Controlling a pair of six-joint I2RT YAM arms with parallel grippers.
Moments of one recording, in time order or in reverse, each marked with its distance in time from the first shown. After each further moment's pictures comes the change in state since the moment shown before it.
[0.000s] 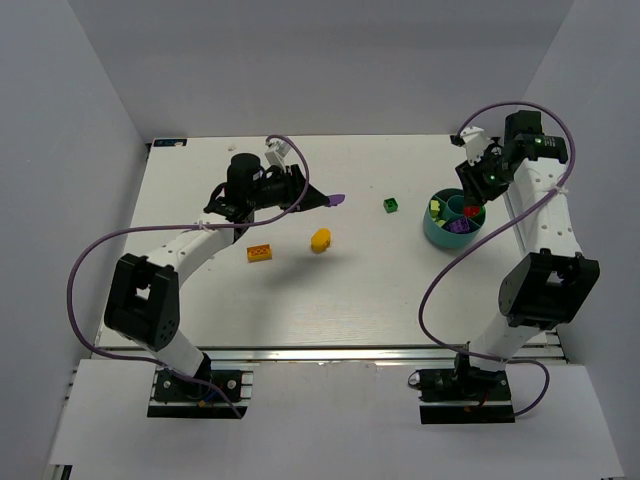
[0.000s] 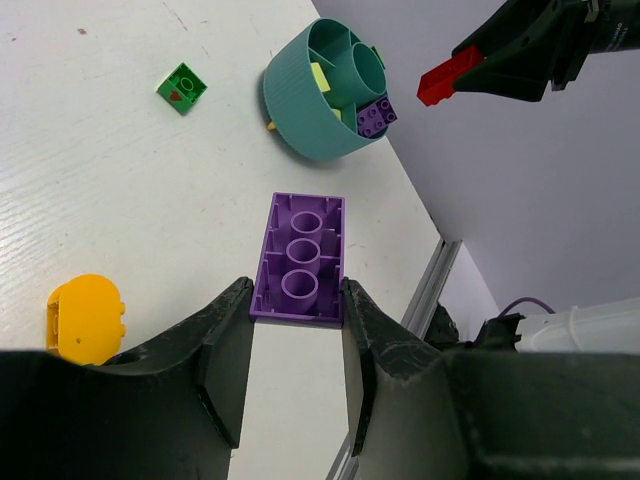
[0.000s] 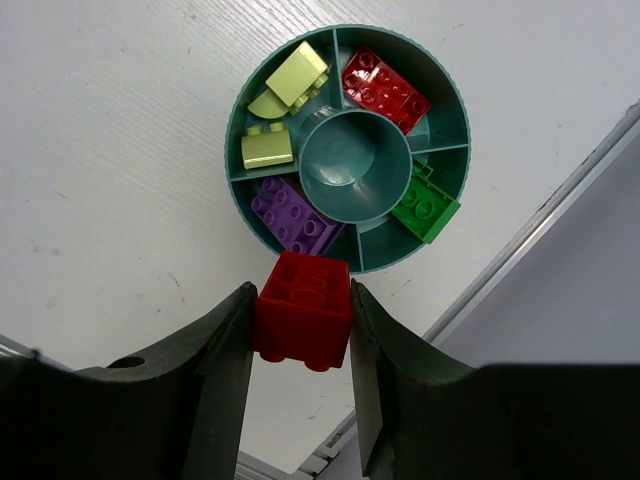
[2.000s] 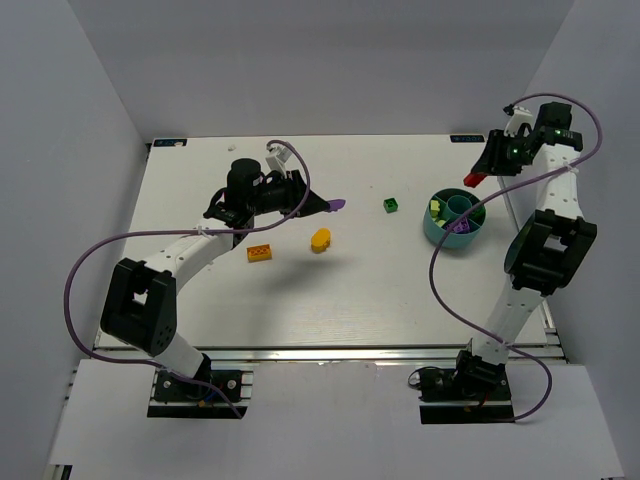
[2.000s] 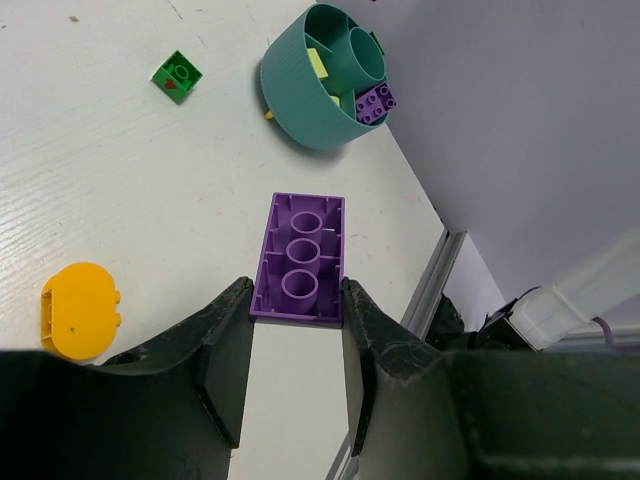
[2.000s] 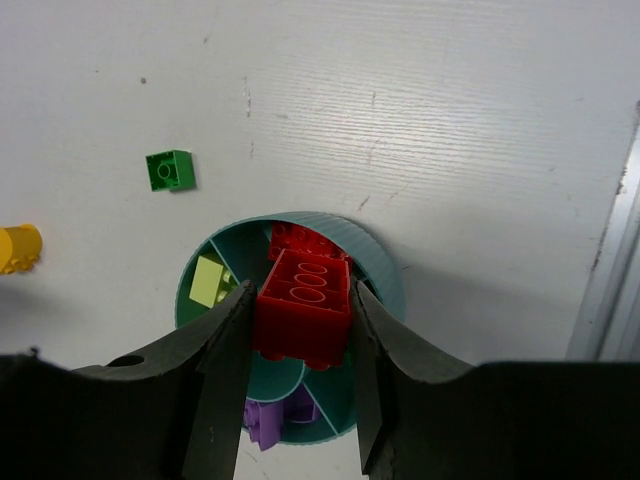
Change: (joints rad) left arm -0.016 -0.034 -0.047 0.012 -0.009 0.018; right arm -0.183 0.326 0.225 0.271 -0.227 0.545
